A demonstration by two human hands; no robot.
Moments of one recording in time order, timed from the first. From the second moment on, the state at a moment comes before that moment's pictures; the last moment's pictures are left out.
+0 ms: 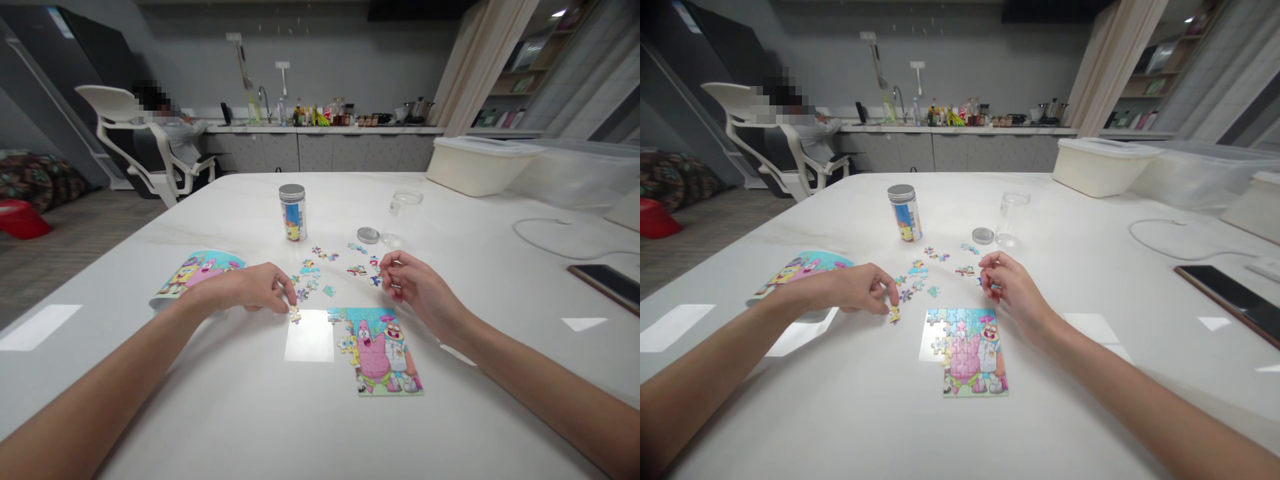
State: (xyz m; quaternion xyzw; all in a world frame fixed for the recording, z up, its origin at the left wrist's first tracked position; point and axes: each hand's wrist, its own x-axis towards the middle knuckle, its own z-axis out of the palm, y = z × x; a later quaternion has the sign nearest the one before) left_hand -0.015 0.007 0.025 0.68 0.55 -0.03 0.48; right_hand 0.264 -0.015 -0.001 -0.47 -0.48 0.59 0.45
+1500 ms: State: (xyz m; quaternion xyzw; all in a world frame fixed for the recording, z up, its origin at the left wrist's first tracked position) left_hand 0.044 -0.035 0.016 0.61 0.51 0.15 0.59; right_hand 0.244 -0.043 -0.002 -0.39 -0.76 0.43 0.28
